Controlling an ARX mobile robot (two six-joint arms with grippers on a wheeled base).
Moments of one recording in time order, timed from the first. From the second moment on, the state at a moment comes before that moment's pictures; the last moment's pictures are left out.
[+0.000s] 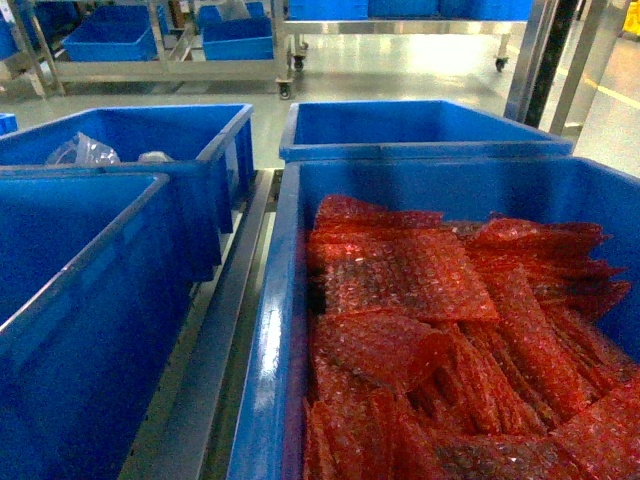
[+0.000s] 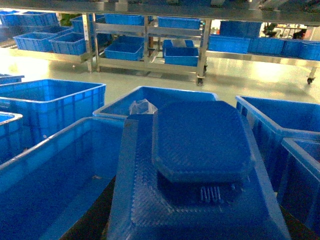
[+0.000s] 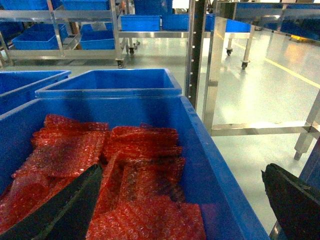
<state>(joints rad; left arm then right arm) -0.40 0.17 0.07 0.17 -0.61 0.00 0.00 0.01 0.01 -0.01 0.00 0.00</state>
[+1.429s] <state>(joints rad) -0.40 0.17 0.07 0.16 -0.61 0.00 0.00 0.01 0.01 -0.01 0.00 0.00</state>
